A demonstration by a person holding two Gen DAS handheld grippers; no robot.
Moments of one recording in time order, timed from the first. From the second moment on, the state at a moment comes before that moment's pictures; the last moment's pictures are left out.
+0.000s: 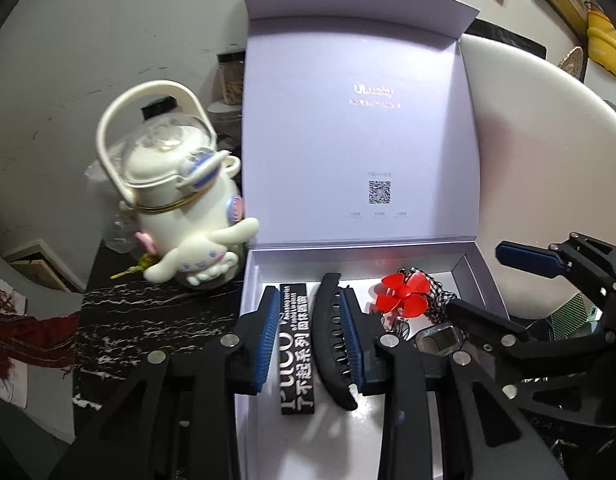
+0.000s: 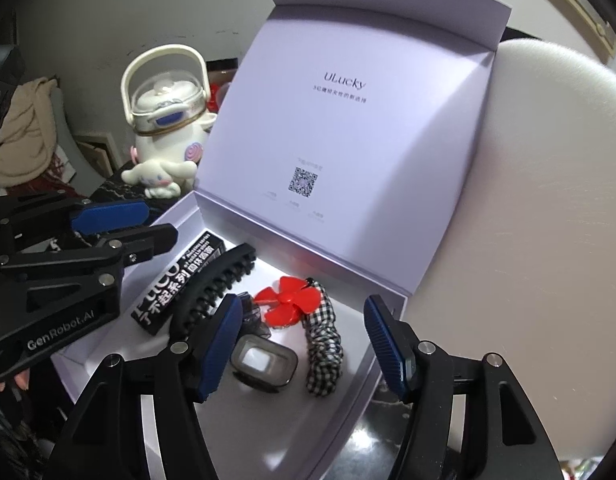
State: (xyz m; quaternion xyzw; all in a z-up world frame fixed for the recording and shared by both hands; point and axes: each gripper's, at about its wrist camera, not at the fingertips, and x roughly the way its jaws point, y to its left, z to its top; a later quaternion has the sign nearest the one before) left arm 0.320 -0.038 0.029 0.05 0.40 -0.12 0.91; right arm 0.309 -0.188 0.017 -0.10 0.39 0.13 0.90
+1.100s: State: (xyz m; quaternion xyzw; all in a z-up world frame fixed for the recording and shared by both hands) left arm 0.218 -0.021 0.085 0.05 0.35 -0.08 0.93; right arm 0.196 -0.195 0.071 -0.07 0.33 0.09 0.94
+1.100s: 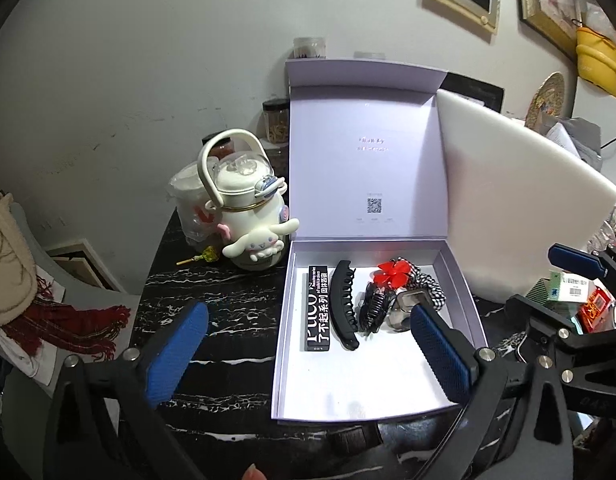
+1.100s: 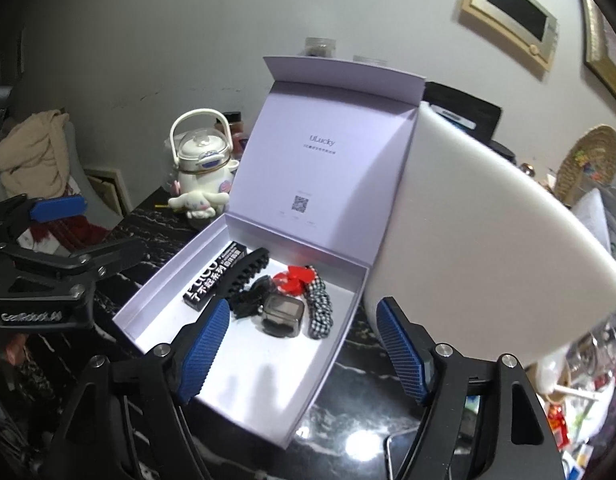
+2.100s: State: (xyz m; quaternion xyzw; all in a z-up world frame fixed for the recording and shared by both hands) left arm 0.147 -0.015 0.073 0.05 0.37 -0.13 0.92; right arm 0.110 -0.202 0.055 -0.04 0.33 0.08 0.94
